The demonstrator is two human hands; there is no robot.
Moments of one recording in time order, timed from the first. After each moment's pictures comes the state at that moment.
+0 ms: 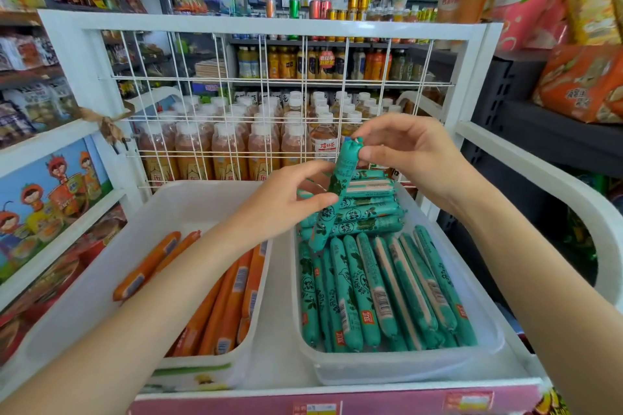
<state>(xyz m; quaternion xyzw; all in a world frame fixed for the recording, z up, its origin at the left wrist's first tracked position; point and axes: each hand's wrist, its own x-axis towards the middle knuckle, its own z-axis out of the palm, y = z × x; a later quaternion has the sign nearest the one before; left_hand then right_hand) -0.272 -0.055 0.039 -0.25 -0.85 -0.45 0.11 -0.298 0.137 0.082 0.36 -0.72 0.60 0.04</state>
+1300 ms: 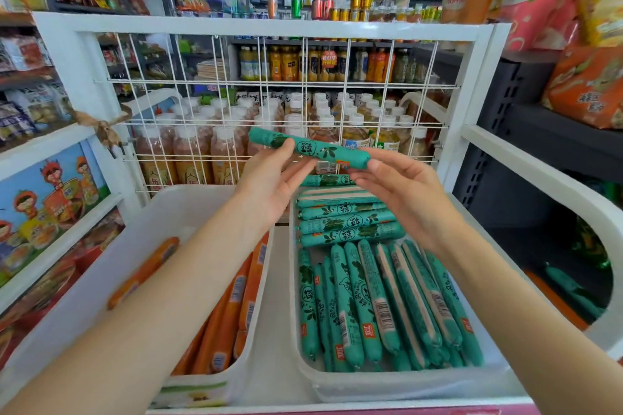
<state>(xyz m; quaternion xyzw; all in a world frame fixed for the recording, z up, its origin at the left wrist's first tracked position) -0.302 -0.045 0.059 0.06 -0.40 -0.91 0.06 -0.310 0.131 0.040 0.20 -0.58 0.79 -0.03</state>
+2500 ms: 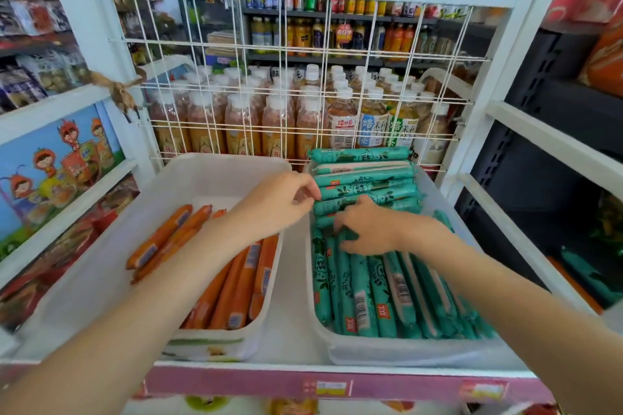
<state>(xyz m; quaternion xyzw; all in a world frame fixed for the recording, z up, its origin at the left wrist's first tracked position) -0.286 -0.080 -0.003 -0.14 -0.95 -0.29 0.07 -0.330 0.091 -0.020 0.36 -0.92 -0.06 -0.13</state>
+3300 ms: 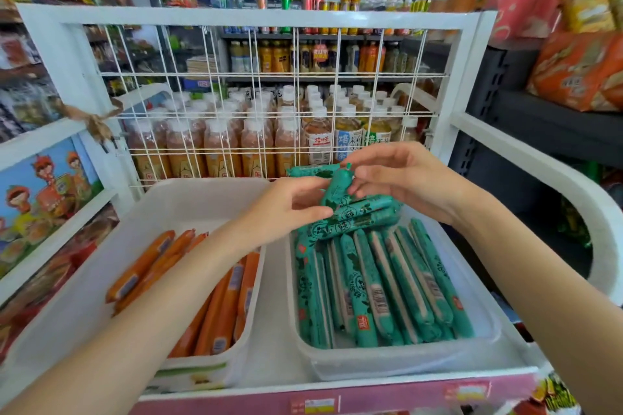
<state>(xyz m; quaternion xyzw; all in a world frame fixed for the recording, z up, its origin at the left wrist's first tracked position) -0.281 -0.052 0.019 -0.26 -0.82 -0.51 0.01 -0.303 0.145 0.058 0.28 -0.68 0.66 -0.14</state>
